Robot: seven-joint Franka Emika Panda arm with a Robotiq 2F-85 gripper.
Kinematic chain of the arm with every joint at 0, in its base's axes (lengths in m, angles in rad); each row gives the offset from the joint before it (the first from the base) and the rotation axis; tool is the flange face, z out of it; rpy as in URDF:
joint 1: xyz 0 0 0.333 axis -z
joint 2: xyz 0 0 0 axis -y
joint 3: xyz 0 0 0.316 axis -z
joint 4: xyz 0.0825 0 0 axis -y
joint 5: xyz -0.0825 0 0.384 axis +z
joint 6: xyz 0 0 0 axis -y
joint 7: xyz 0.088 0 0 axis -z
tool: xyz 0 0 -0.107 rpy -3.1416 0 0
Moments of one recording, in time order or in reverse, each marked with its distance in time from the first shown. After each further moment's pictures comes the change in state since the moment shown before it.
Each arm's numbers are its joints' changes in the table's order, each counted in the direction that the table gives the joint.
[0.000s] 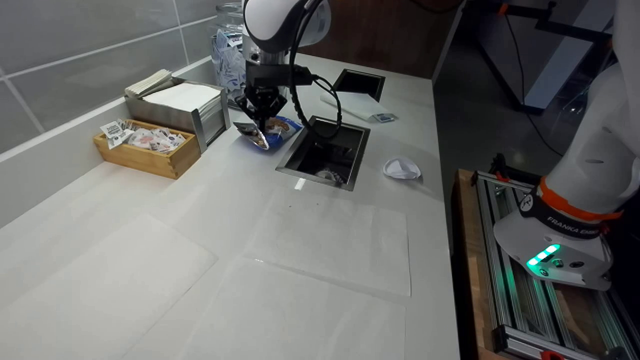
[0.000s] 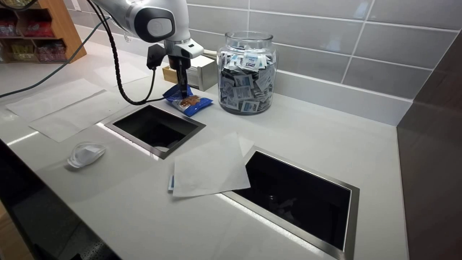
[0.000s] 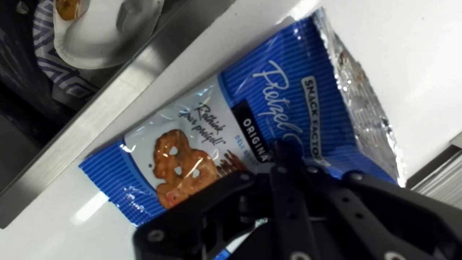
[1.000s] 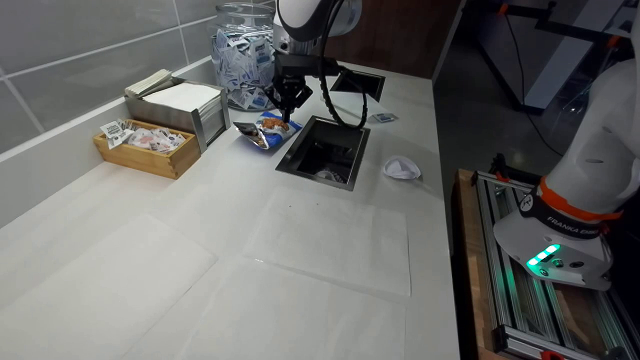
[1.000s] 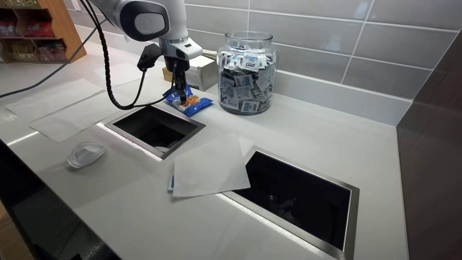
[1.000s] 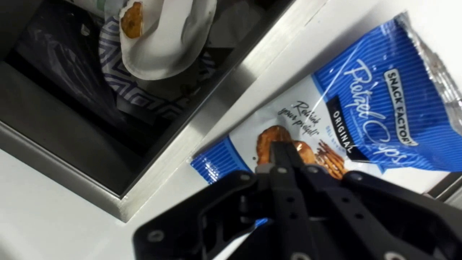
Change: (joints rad) arm 0.024 0.148 0.049 -0.198 0.000 0.048 0.019
